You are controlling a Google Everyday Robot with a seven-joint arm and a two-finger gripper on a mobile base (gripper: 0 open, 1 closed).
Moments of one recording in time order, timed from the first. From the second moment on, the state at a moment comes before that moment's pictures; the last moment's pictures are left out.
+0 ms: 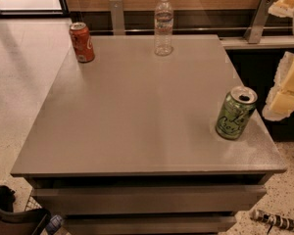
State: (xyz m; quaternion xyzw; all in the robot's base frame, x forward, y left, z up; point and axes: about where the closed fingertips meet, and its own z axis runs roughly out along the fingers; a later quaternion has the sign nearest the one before) arm 0.431 -0.200 1.026 -0.60 0.76 -0.08 0.22
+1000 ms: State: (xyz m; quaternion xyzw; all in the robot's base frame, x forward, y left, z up) arm 0.436 -0.230 0.951 -0.57 0.76 0.02 0.30
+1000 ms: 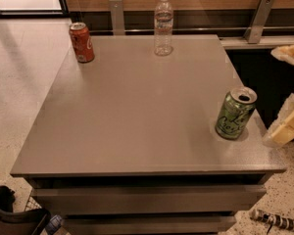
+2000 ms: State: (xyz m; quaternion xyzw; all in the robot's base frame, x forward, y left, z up) arm 0.449 -0.258 0.855 -0.45 0.71 0.17 0.52
